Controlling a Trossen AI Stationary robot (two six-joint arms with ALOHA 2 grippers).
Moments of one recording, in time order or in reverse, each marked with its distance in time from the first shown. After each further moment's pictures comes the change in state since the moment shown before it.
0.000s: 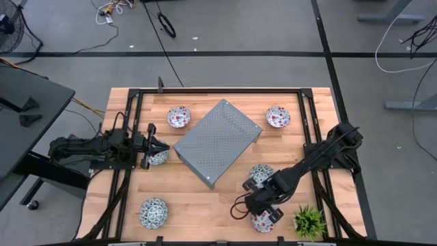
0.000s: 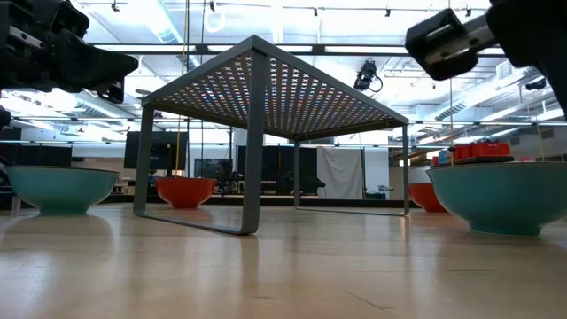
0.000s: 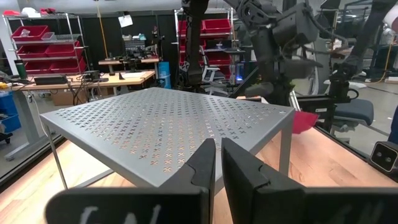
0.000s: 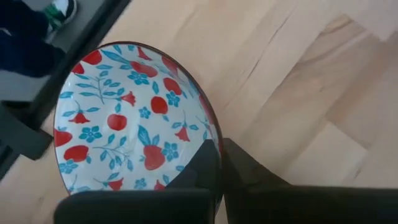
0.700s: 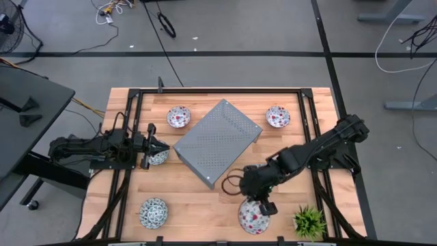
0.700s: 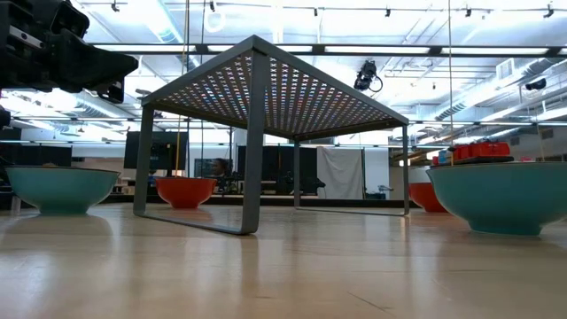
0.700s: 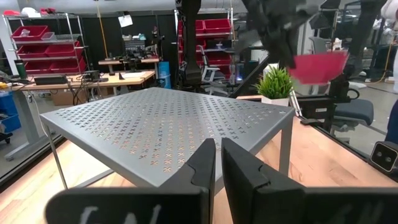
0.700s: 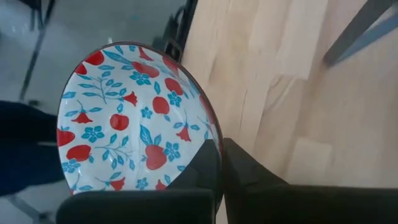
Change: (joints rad) left arm 0.000 0.000 0.000 0.000 0.000 0.000; right arm -0.138 -0.110 0.286 -0.175 -0.122 0.356
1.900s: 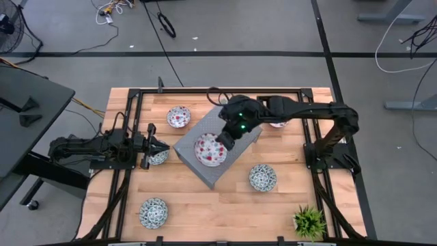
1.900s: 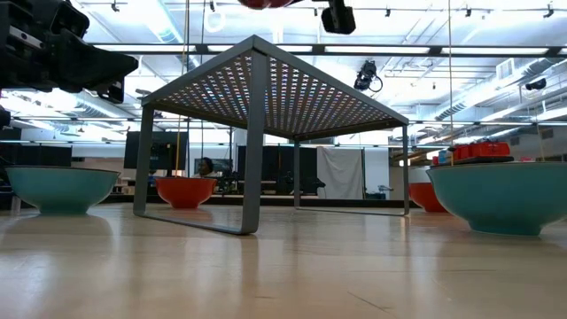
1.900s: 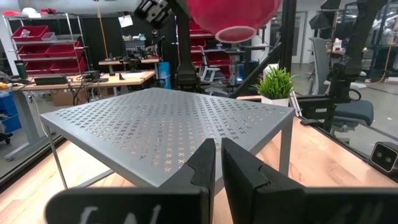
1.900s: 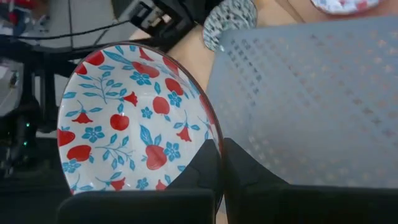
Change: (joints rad) left arm 0.000 0.000 0.000 -0.003 0.000 0.000; right arm -0.483 0.056 0.225 0.082 -0.008 0.402
